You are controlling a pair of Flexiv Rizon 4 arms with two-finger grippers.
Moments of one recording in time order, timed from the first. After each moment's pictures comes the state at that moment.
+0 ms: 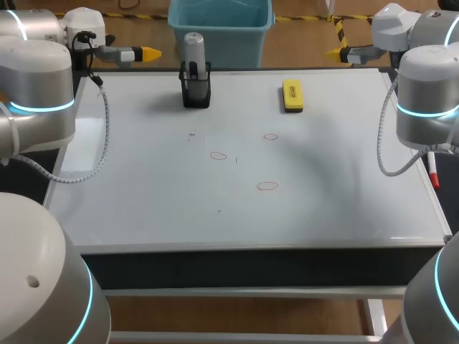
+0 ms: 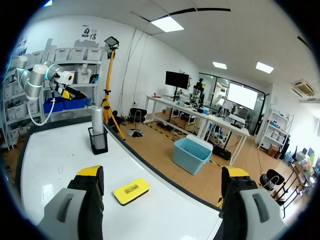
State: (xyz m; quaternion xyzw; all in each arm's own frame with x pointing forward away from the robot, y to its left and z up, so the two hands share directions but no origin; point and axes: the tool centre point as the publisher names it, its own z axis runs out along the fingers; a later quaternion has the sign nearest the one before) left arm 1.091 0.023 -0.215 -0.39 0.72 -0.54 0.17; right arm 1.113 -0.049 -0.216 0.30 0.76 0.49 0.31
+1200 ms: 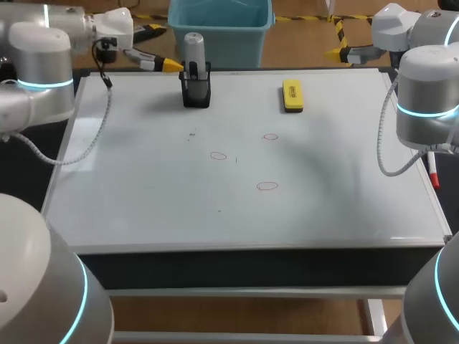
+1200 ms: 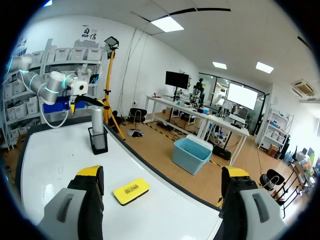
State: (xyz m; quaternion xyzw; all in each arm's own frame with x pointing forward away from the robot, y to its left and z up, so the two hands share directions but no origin) left arm 1.132 -0.068 -0.250 -0.10 0.77 -0.62 0.10; right arm 1.113 -0.049 -0.216 0.30 0.76 0.49 0.31
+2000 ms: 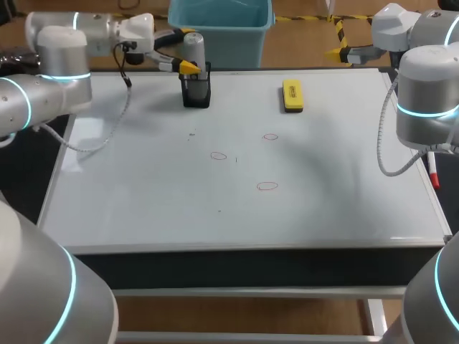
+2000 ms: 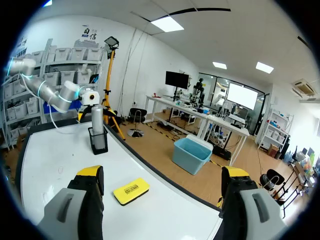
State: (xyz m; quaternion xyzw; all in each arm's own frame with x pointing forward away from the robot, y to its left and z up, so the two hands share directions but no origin) left arm 1.152 -0.126 -0.271 -0.02 0.72 -0.69 0.01; right arm 1.113 -0.049 -0.216 0.30 0.76 0.49 0.31
